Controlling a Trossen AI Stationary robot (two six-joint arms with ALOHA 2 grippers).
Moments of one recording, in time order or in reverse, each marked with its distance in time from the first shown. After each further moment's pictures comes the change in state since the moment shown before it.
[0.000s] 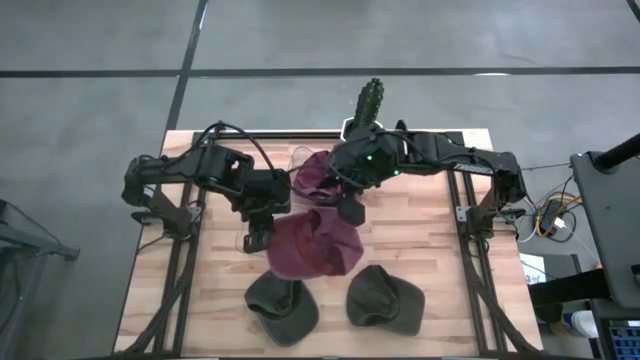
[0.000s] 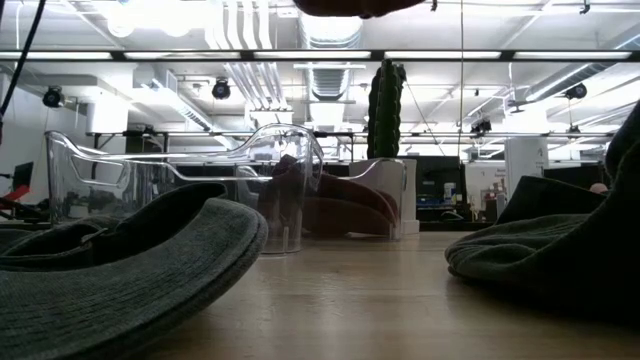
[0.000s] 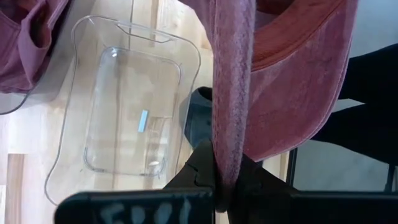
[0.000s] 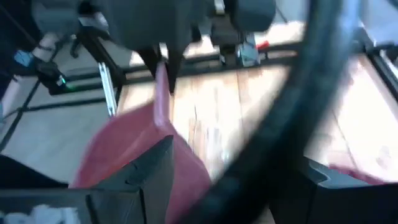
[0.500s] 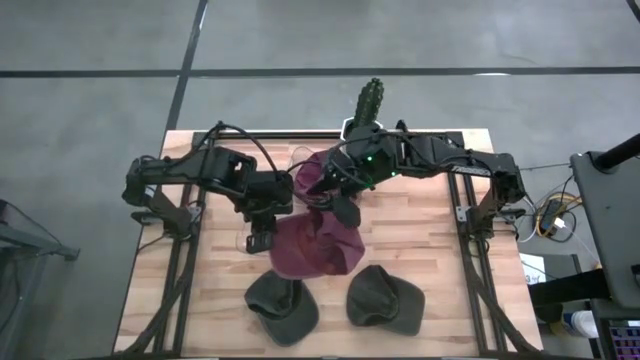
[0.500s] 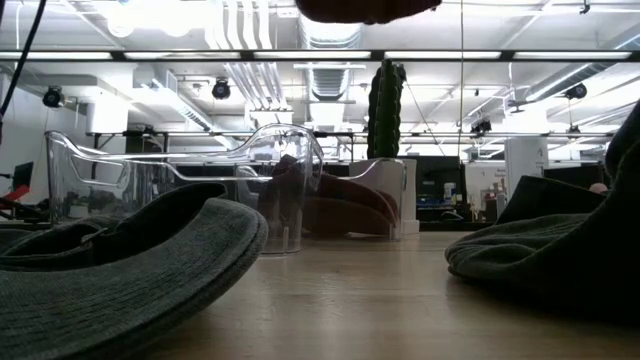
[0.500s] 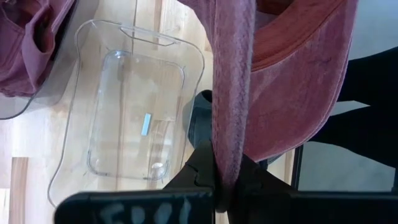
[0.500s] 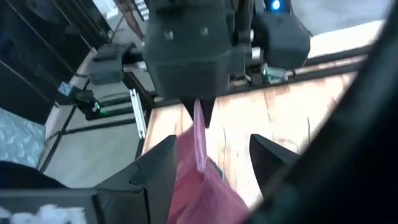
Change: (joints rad) left arm 0.000 0.007 -0.015 0.020 -0.015 0.007; right arm 0.009 0.012 -0.010 0.129 -0.069 0.108
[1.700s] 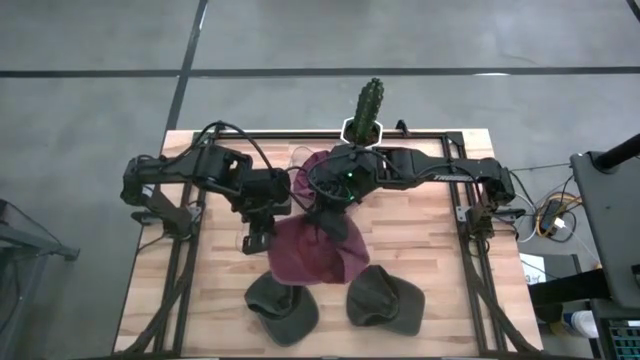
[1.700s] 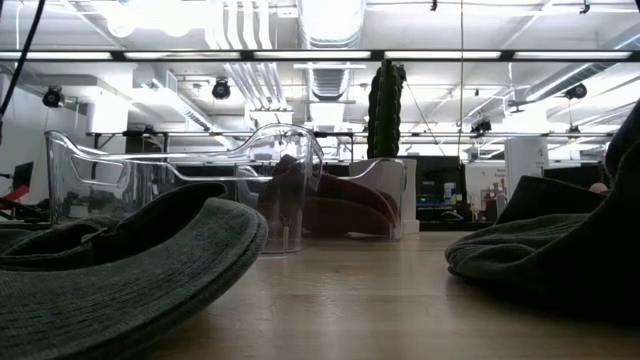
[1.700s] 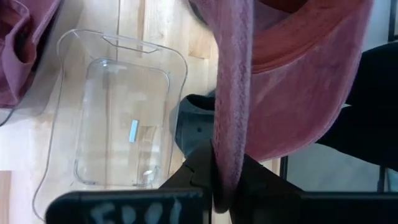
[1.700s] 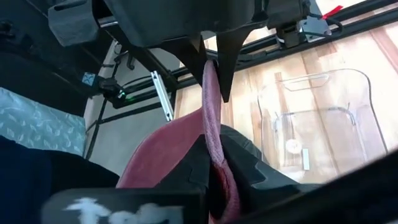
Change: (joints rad) left arm 0.002 -0.012 0.008 0.020 0.043 0.019; right arm 0.037 0.079 -0.018 0.040 -0.100 0.153
